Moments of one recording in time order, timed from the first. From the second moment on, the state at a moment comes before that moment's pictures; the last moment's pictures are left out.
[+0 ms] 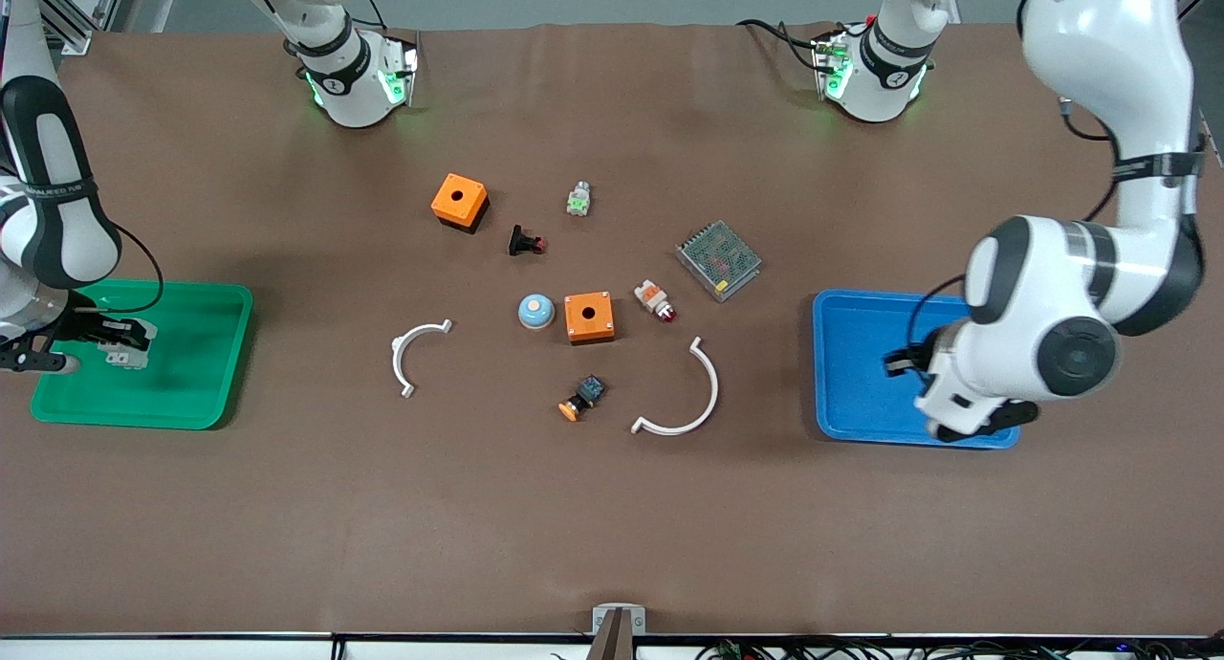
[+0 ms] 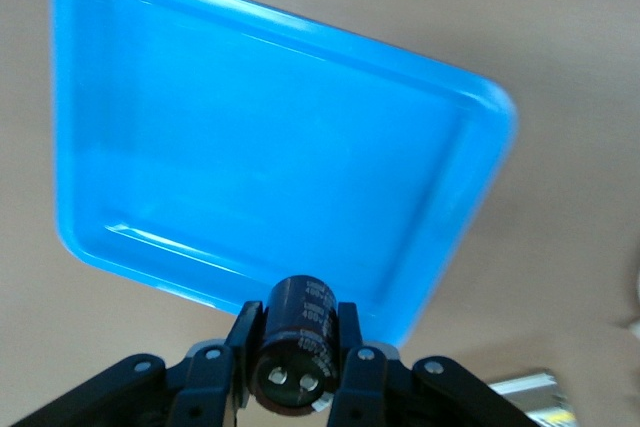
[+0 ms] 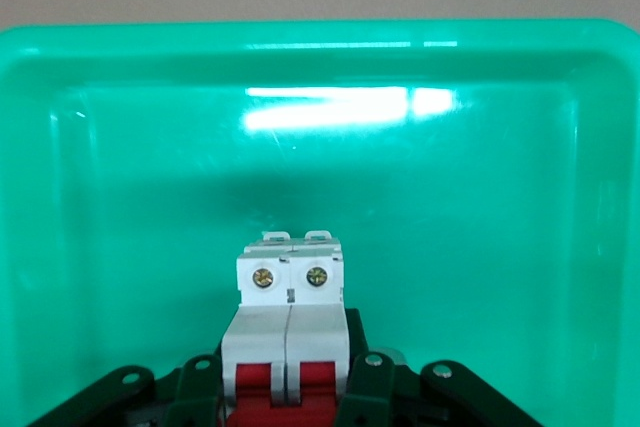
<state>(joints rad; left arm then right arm) -0.07 0.53 -0.06 -1.48 0.04 1.73 -0.37 -0.37 0.47 -0.12 -1.99 0.05 2.49 -0.46</state>
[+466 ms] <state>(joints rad) -0.01 0.54 -0.07 -1.76 0.08 2.13 -0.34 -0.38 0.51 -0.12 -2.01 0.05 2.54 -0.47</state>
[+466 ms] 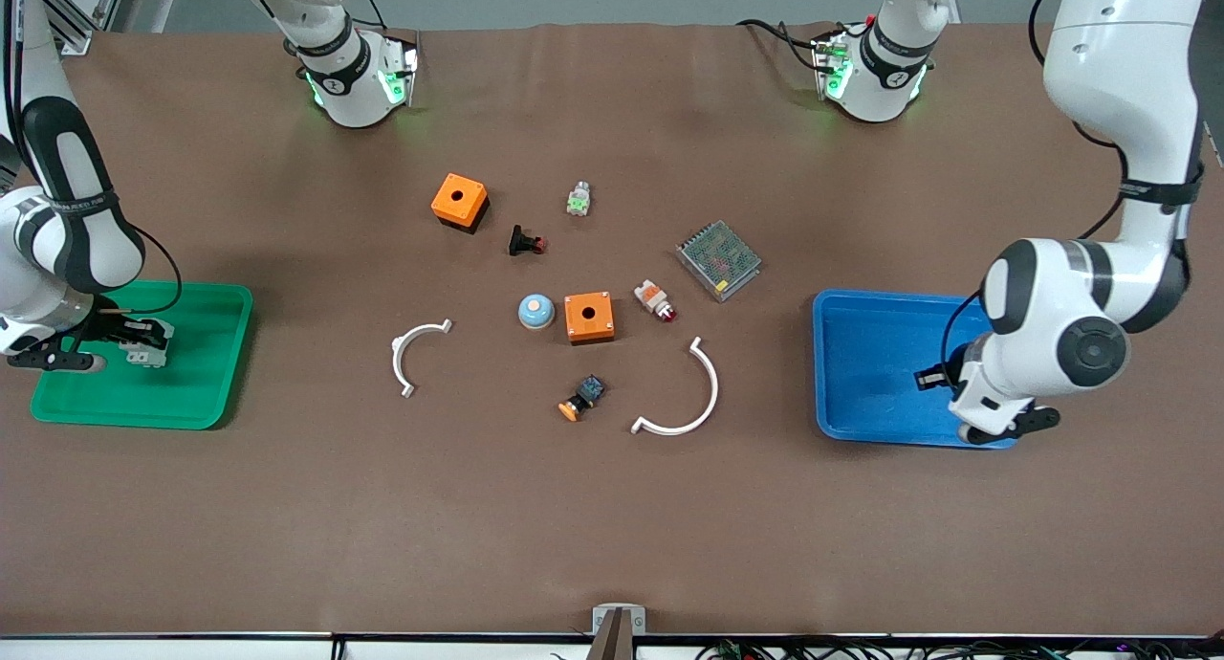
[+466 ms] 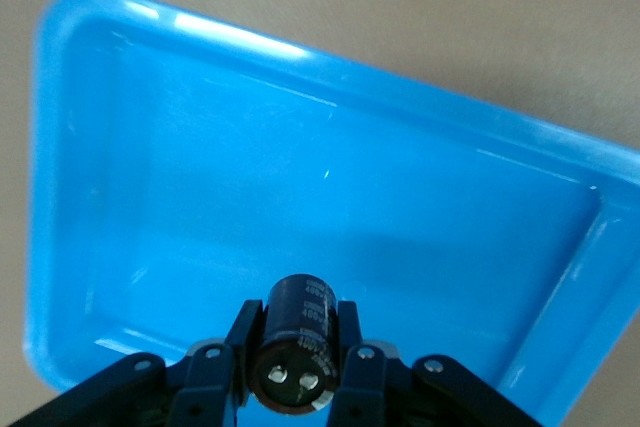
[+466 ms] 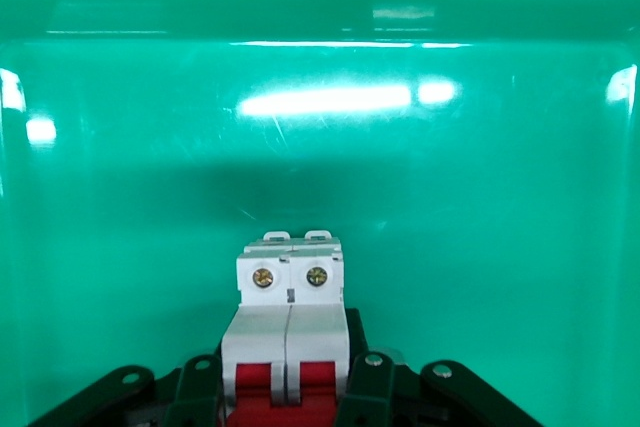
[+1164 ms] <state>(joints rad) -0.01 0.58 -0.07 -1.86 0.08 2.27 -0.34 -0.32 0.46 -0.10 -1.77 0.05 2.16 -0.46</state>
